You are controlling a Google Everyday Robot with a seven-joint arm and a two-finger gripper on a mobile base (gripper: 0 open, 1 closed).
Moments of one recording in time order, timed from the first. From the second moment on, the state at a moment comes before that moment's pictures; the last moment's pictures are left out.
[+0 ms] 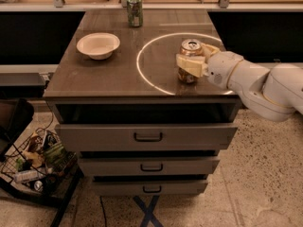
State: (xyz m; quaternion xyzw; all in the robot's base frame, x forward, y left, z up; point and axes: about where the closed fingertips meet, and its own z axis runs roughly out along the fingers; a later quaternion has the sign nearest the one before) arm 0.650 -0.114 0.910 -0.30 0.65 0.23 0.66
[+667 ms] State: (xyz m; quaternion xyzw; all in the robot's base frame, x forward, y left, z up) arm 0.672 -0.112 0.938 -0.29 0.65 0.23 0.66
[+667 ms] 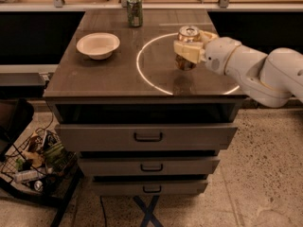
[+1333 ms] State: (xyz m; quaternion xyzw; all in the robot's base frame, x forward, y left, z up) arm 0.768 -0.104 1.021 -0.26 0.65 0.23 0.68
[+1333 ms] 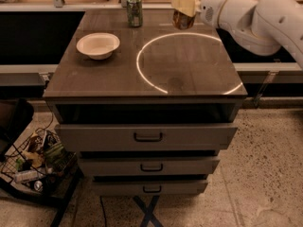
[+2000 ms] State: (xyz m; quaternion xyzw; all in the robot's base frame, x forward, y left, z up) arm 0.874 -0.052 1.015 -0.23 0.69 0.22 0.66
